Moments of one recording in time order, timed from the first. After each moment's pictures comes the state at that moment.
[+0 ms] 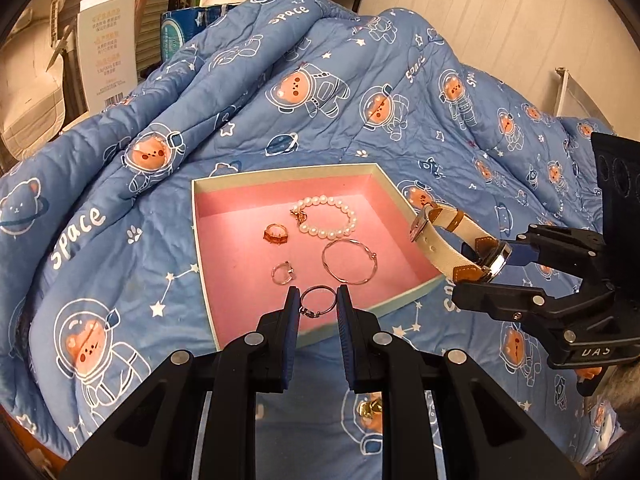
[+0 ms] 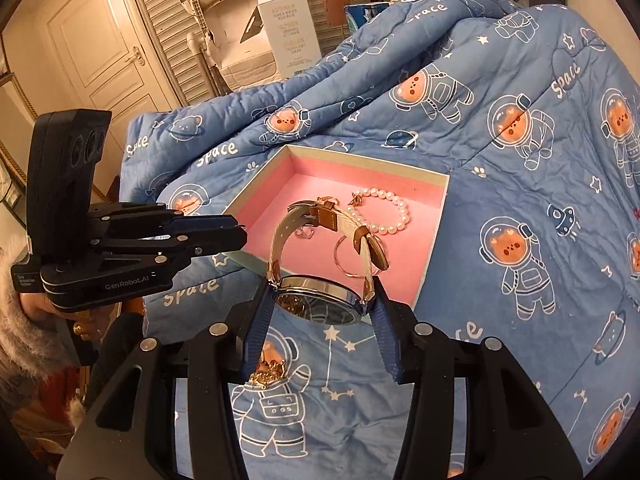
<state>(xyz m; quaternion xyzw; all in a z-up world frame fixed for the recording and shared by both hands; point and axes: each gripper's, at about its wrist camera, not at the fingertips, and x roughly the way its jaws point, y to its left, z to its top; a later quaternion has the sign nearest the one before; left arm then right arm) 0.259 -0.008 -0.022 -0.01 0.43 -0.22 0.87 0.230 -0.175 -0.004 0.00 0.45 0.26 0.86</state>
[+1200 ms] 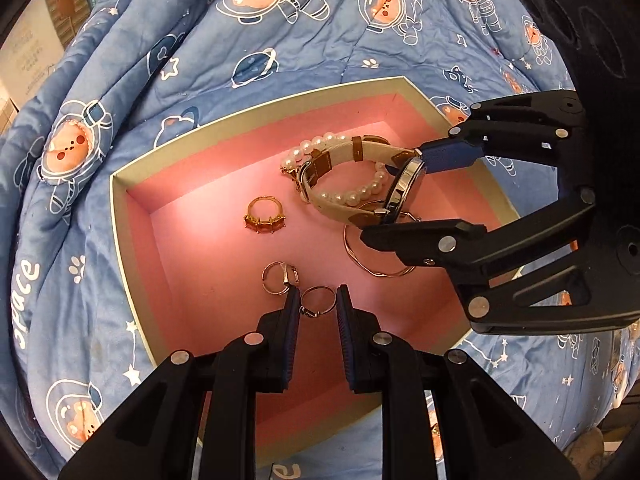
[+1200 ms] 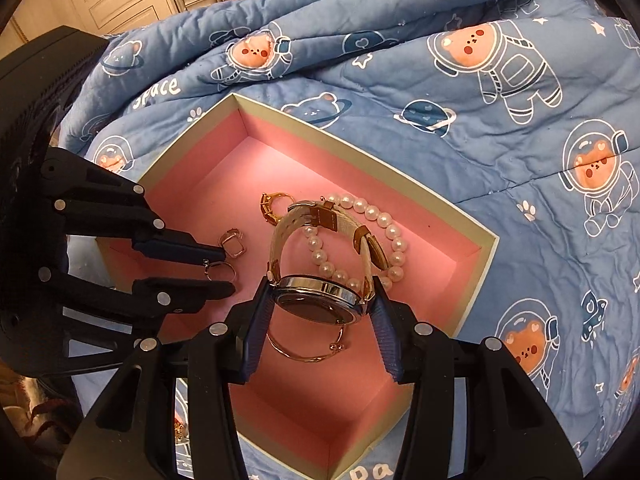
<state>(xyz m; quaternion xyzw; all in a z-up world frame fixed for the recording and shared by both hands) 0.340 -0.037 -0.069 0.10 0.55 -0.25 0.79 0.343 -0.134 -0.070 -0.12 0.54 0.28 0.78</state>
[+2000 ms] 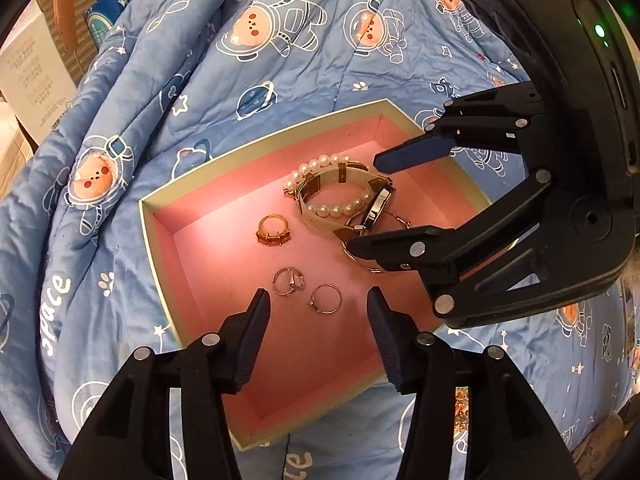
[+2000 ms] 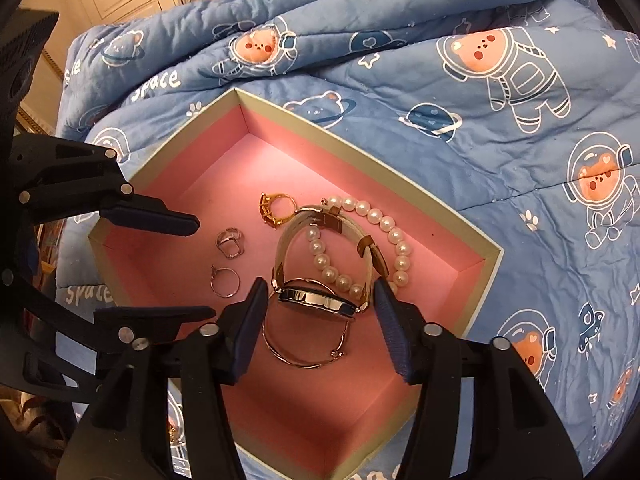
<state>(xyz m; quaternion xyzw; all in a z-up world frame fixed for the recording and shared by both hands) 0.324 -0.027 -0.045 0.13 0.51 -0.25 0.82 0.340 -0.132 -0.066 -0.12 0.52 0.29 0.79</state>
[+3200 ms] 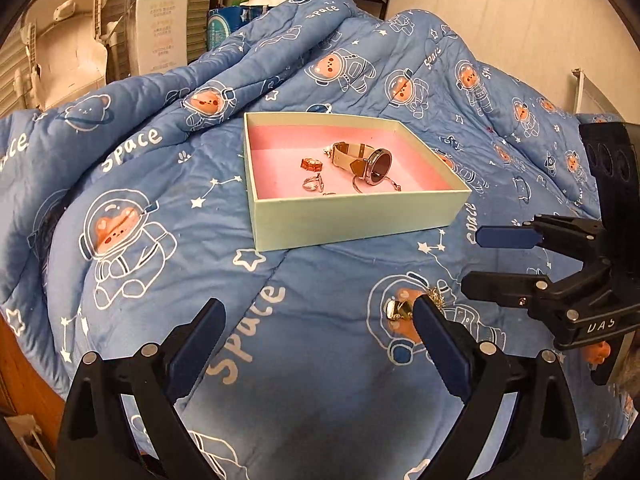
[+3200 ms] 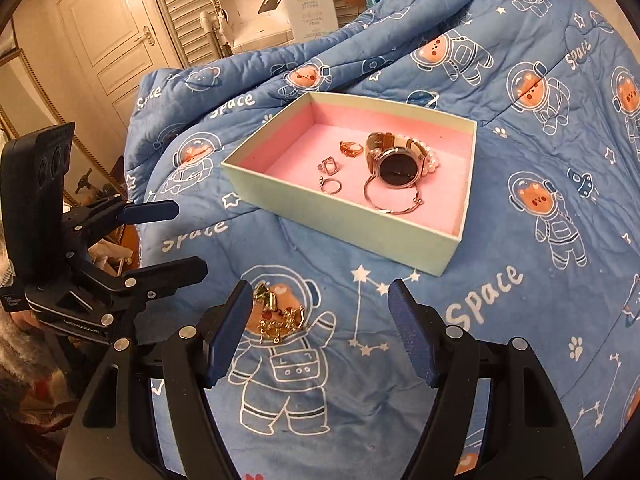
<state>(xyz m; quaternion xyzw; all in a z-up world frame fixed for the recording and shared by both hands) 0.166 0.012 -0.066 -0.01 0.40 -0.16 0.90 0.176 -0.160 -0.053 -0.01 0.46 0.27 0.84</state>
